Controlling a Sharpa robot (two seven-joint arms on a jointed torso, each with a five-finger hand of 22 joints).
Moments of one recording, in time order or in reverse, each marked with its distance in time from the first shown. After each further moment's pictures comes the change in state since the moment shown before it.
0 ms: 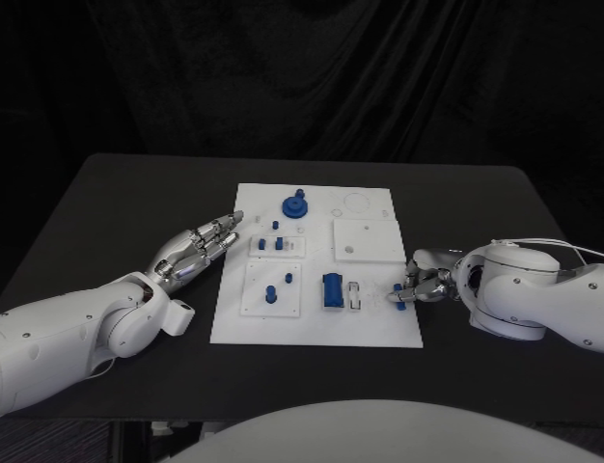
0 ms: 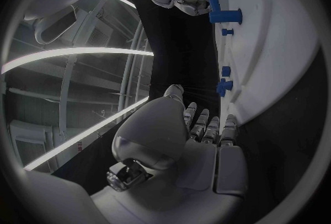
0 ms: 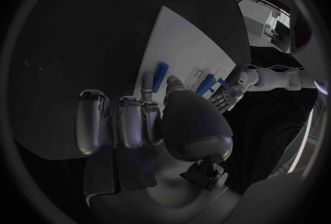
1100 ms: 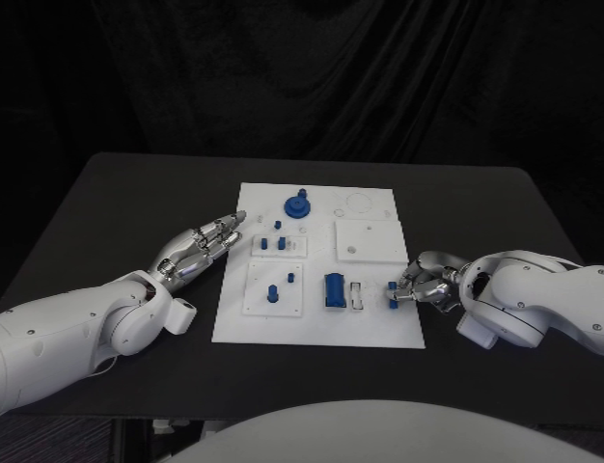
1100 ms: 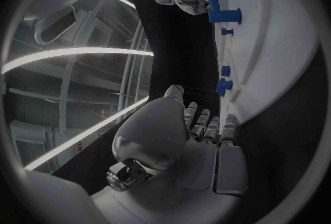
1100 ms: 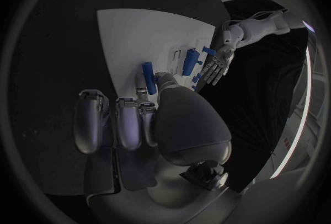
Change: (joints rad) left arm -0.001 0.002 0.000 -0.004 0.000 0.000 0.000; left_hand 0.005 0.005 0.009 -0.009 0.005 0.005 0.005 0.000 0.000 0.000 0.007 0.000 0.000 0.000 0.000 0.000 -0.001 0.000 0.000 0.007 0.000 0.000; right arm -0.010 -0.010 0.000 0.005 0.470 -0.186 0.111; right_hand 0.215 -0.045 0.174 -0.121 0.374 0.014 0.028 -0.129 -0.118 0.000 0.021 0.008 0.003 -0.003 0.018 -0.006 0.000 0.000 0.002 0.012 0.000 0.000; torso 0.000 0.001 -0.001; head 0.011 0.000
